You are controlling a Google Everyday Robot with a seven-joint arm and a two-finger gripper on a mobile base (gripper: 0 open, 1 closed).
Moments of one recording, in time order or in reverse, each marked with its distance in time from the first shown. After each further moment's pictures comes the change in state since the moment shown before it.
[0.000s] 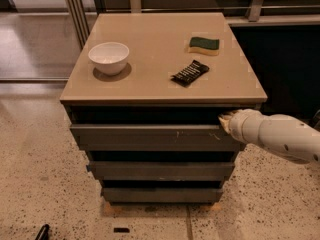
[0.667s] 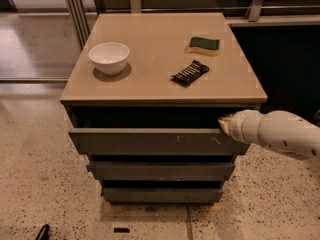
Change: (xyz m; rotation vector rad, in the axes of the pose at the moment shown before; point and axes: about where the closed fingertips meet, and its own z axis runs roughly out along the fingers) arm 0.006 0.002 0.000 -0.026 0.056 0.012
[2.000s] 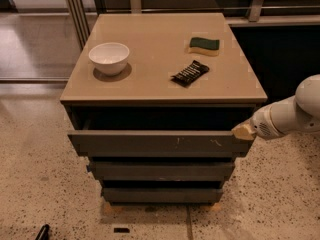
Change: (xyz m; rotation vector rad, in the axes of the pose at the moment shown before) arm 0.024 0.007 -0.074 -0.311 0.271 0.028
